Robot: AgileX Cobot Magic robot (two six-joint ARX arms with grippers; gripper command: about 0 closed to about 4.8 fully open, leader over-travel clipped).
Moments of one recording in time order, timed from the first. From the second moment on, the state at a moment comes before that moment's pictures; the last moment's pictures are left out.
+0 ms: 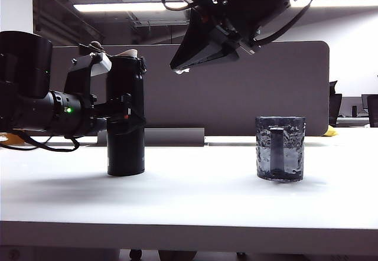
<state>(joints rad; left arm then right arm) -0.29 1.93 0.66 1.19 0.27 -0.04 0.68 1.46 0.95 0.03 -0.31 0.00</state>
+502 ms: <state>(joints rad) -0.29 1.52 0.32 1.19 0.35 -0.13 0.63 1.19 0.94 -0.25 -0.21 -0.03</state>
